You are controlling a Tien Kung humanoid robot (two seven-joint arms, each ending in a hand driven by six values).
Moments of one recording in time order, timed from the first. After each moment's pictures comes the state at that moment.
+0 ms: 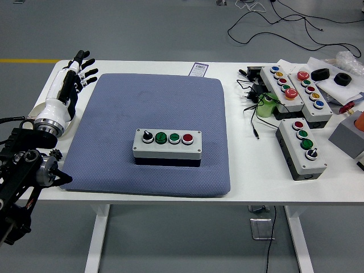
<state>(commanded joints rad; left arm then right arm) -0.40 0.21 -1.28 -1.34 1.09 0.22 0.05 0.18 -0.05 1.48 0.18 -2.27 -0.11 -0.20</state>
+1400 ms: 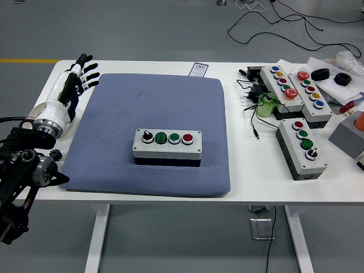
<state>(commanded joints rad) -0.41 0.22 -1.29 -1.33 1.09 0.18 0.08 0.19 -0.05 1.50 0.18 -2.27 -0.11 -0.19</state>
